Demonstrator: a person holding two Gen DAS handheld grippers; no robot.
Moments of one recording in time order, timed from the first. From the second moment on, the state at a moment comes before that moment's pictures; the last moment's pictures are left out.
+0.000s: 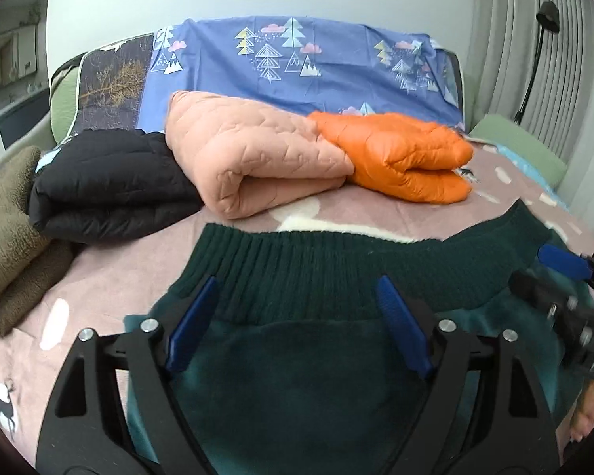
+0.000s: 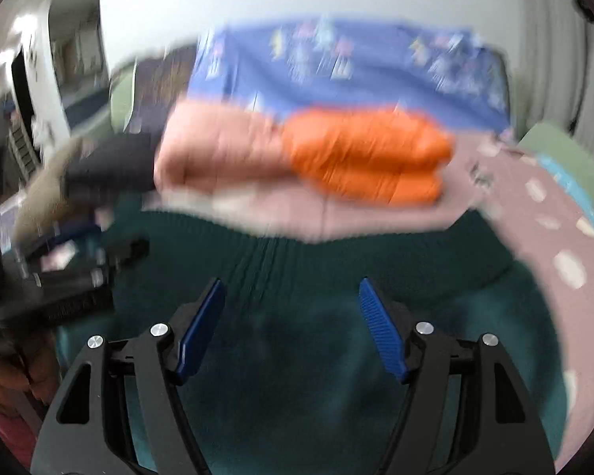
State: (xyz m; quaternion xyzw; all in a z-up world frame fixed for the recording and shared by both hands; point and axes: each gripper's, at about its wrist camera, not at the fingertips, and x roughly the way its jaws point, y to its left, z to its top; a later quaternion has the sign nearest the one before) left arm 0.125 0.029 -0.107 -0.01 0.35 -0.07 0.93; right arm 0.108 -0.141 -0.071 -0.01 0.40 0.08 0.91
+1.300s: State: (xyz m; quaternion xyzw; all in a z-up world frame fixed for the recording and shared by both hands) left arm 0.127 0.052 -0.140 -0.08 0.35 -0.11 0.93; right arm 0.011 -0.229 -0.065 0.03 0.38 -0.01 0.93
